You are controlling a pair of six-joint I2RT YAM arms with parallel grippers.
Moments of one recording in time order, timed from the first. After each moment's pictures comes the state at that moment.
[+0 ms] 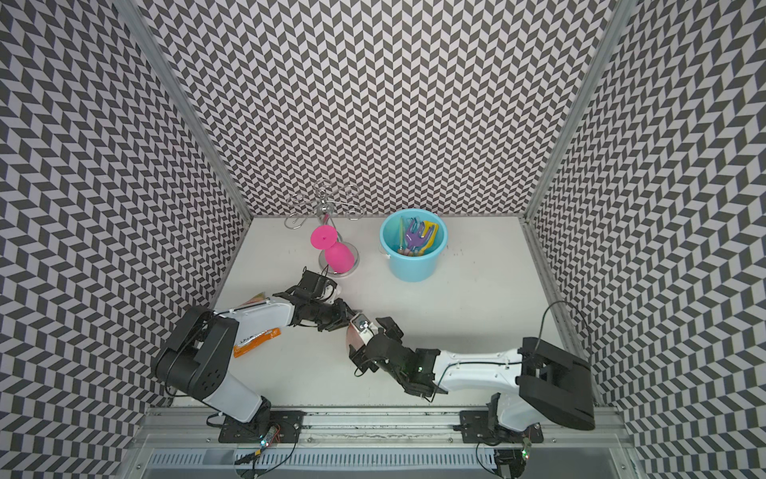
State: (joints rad) left arm -0.39 1.60 0.76 -0.23 0.54 -0.69; right arm 1.25 1.42 0.66 0.19 0.47 0.17
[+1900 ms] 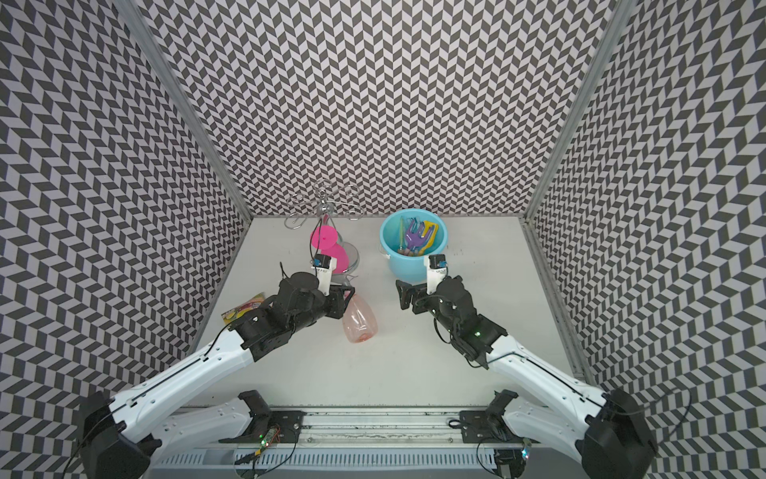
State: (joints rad) left arm -0.78 1.07 0.85 -0.31 -0.17 -0.44; right arm 0.67 1.02 0.65 0.08 0.12 0.39
